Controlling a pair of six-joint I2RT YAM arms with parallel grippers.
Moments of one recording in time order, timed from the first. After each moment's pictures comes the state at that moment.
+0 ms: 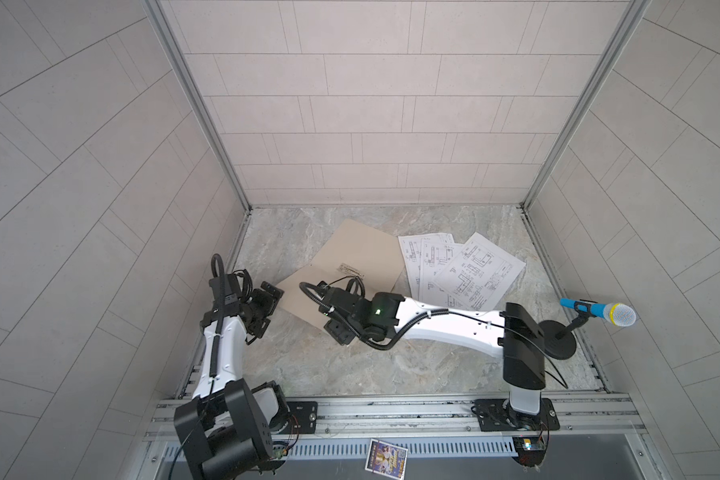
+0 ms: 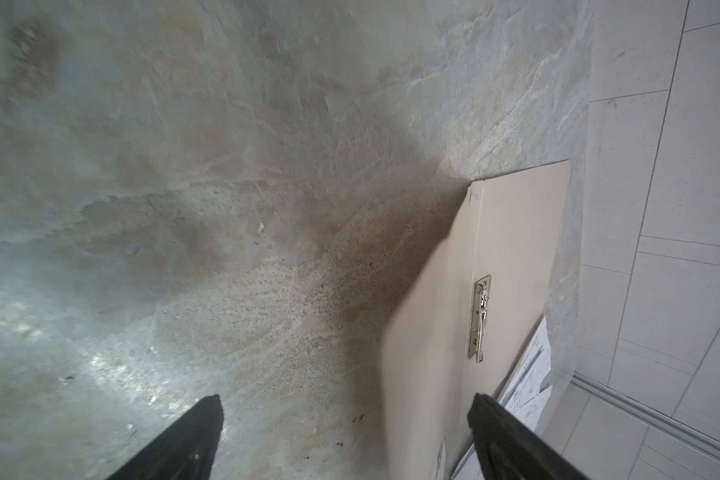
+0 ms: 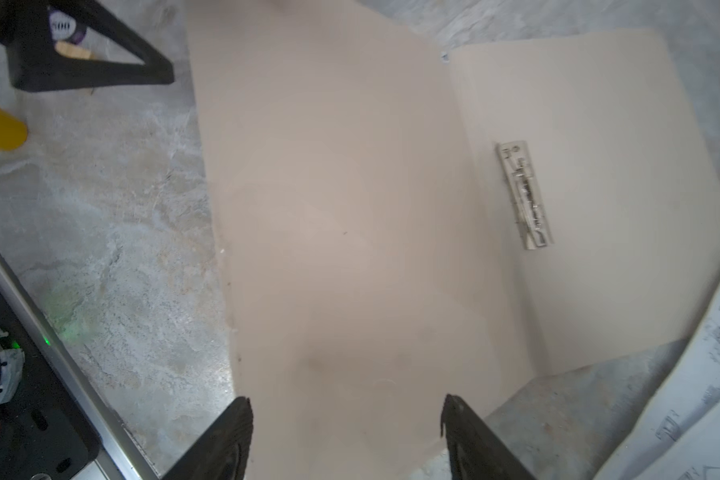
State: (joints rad) left arm 0.44 1.08 0.67 -0.63 0.41 -0.71; right arm 1.15 1.85 1.58 -0.66 0.28 0.27
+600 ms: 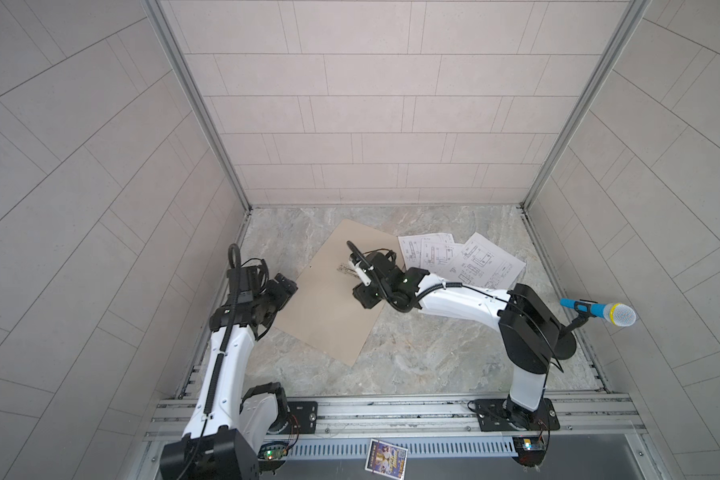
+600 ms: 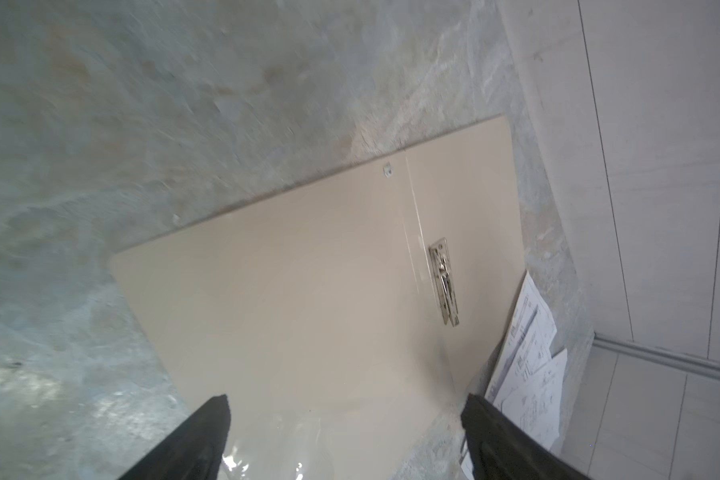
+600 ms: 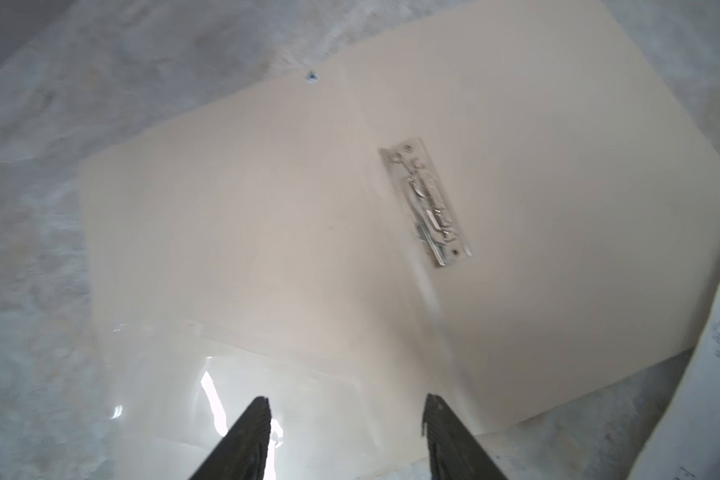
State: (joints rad) left arm 0.14 0.97 0.71 -0.64 0.28 -0.79; right arm 0.84 1.88 1.39 -0.38 0.08 0.18
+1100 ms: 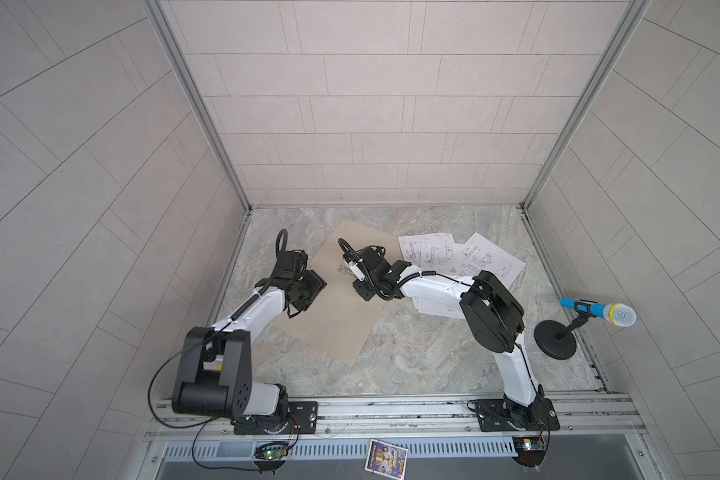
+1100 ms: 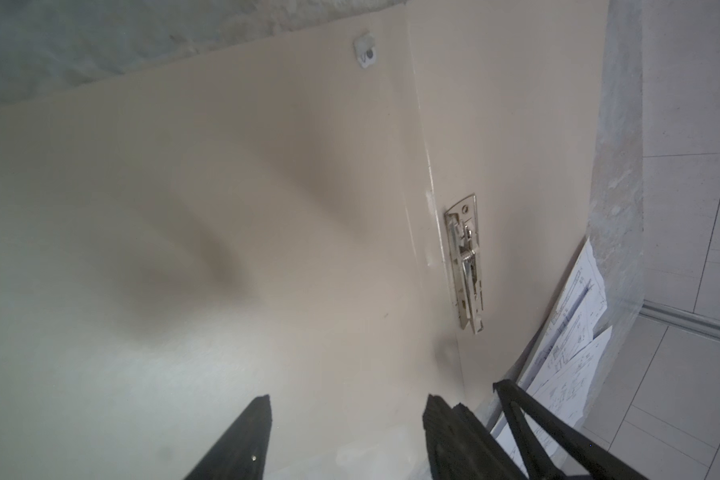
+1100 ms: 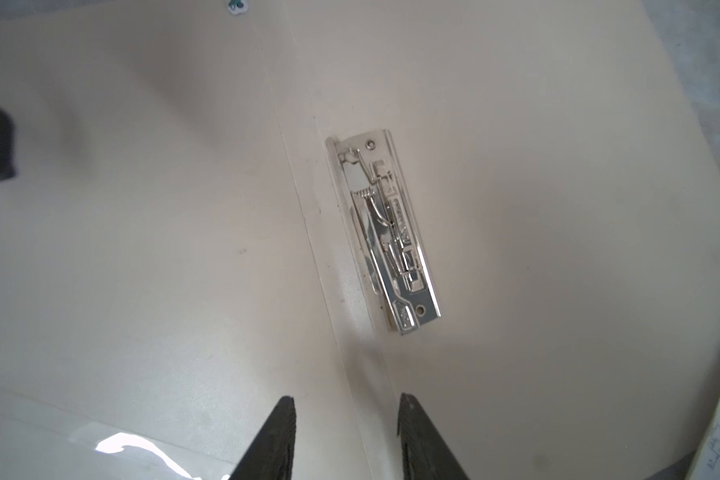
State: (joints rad) left arm -0.11 1.47 0.80 -0.34 0.26 -0.95; right arm 0.81 2.12 1.58 -0.38 0.12 -0.02
